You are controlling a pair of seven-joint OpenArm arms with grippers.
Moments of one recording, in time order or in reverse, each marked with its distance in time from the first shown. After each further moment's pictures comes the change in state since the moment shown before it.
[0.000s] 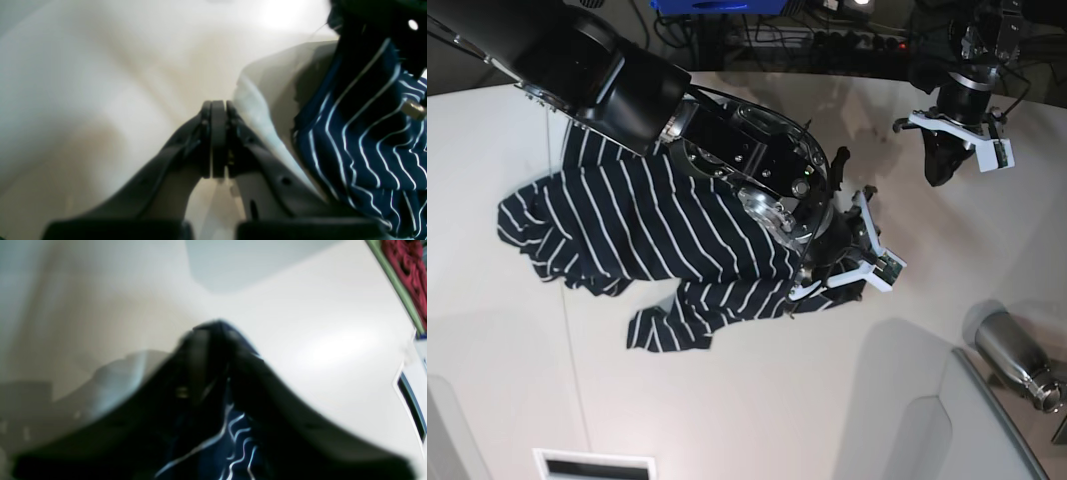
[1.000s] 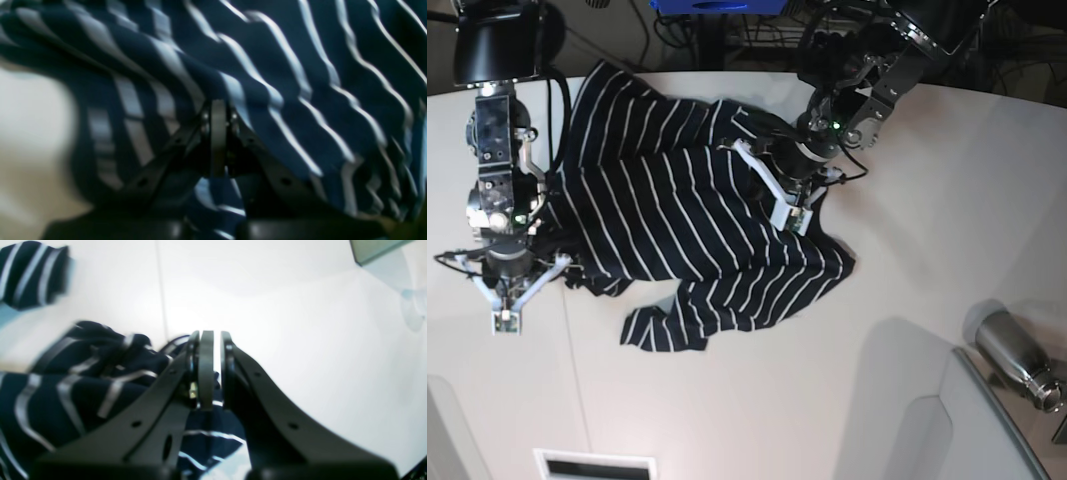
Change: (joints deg) left arm -29.9 7.7 37.8 -12.5 7.3 8.9 24.2; right arm -18.8 15.3 60.0 22.4 -0.2 0.3 -19.9
